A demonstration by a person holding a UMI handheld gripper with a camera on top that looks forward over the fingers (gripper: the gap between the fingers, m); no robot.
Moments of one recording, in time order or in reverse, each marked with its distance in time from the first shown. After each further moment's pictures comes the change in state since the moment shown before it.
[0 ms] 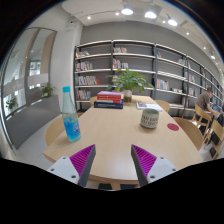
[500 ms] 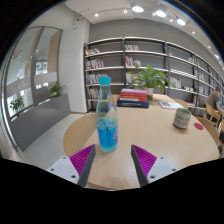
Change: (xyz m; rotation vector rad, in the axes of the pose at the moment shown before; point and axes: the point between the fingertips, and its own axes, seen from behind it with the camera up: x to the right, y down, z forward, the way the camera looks) arm -0.159 -0.002 0.067 -0.013 -0.093 0.008
